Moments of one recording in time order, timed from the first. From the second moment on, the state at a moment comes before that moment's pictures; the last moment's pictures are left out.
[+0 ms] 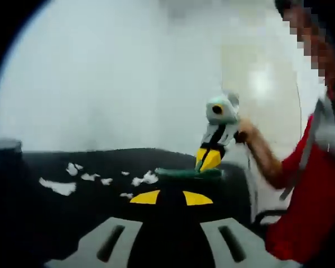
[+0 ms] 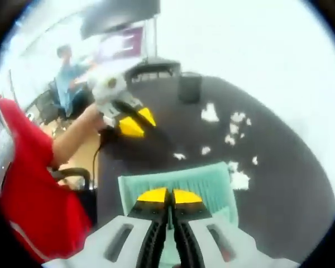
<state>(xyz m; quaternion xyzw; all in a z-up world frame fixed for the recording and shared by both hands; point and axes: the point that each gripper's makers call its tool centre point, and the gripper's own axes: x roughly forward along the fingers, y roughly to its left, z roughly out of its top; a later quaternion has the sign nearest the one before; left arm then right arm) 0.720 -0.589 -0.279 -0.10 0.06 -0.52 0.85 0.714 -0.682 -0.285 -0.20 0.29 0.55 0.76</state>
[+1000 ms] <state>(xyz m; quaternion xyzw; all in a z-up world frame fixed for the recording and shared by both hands) 0.694 -0.632 -0.320 -0.29 0.27 -0.52 0.76 0.668 -0.646 -0.298 -0.32 0.18 0.54 0.76</state>
